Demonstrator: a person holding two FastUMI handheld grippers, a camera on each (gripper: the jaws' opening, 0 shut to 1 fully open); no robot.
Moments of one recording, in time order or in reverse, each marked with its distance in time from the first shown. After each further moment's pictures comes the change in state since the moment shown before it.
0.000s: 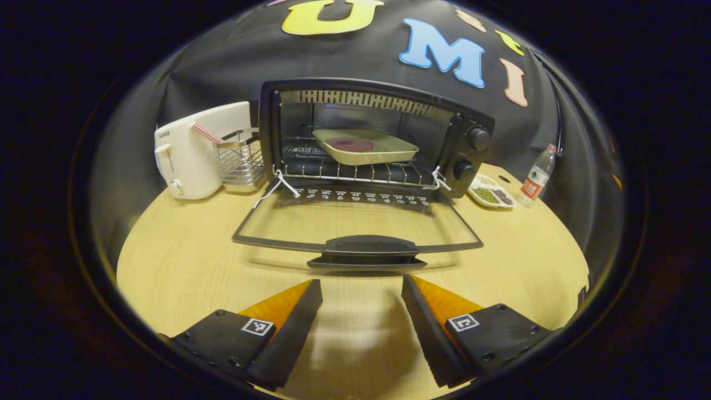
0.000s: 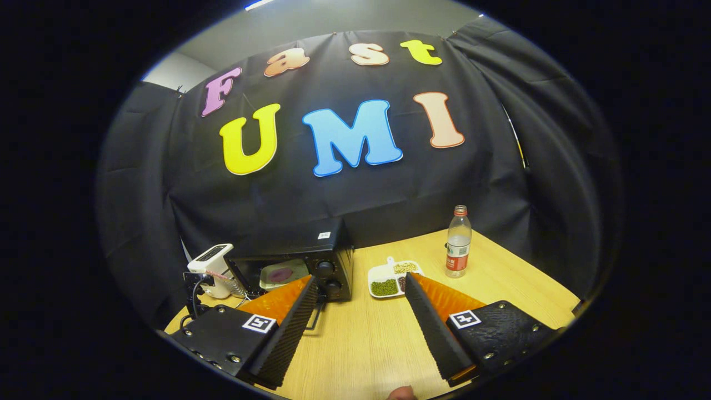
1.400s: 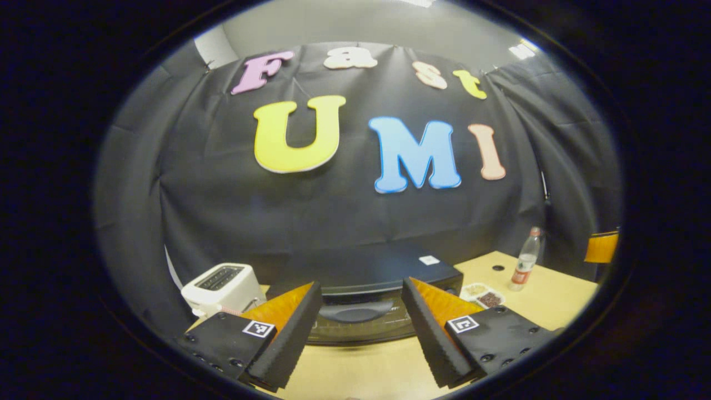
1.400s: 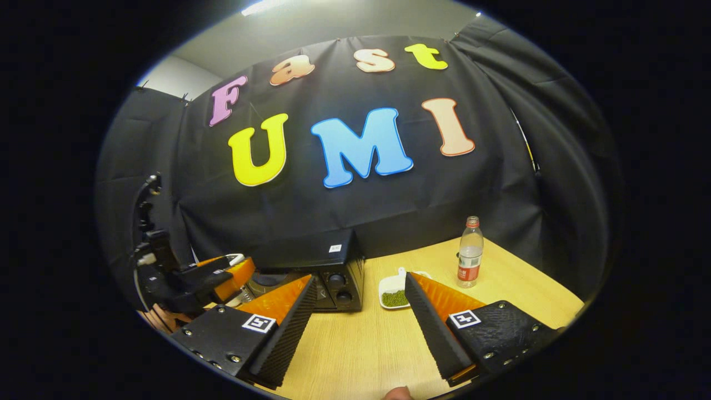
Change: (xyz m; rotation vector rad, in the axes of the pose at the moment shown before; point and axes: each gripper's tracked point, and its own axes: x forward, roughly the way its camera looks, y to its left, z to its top) left arm -0.158 -0.061 0.239 0.183 -0.628 0.039; right arm -0.004 0.007 0.028 0.006 -0.070 0.072
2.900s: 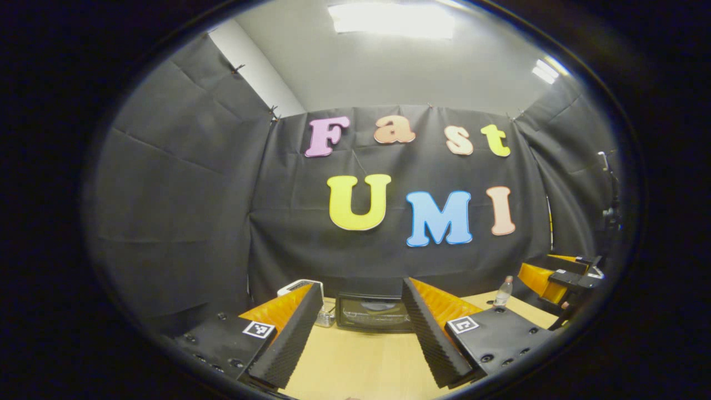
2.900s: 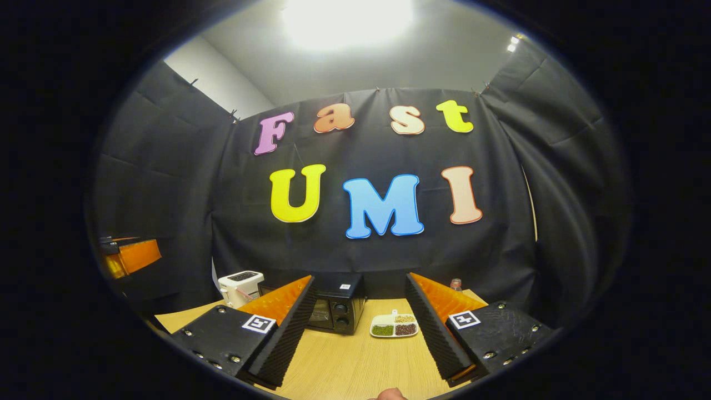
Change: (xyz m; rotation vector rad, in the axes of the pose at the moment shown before) left arm -0.299 -0.008 0.114 -0.080 -0.170 0.293; right arm -0.104 0.010 0.067 -0.176 -0.246 0.109
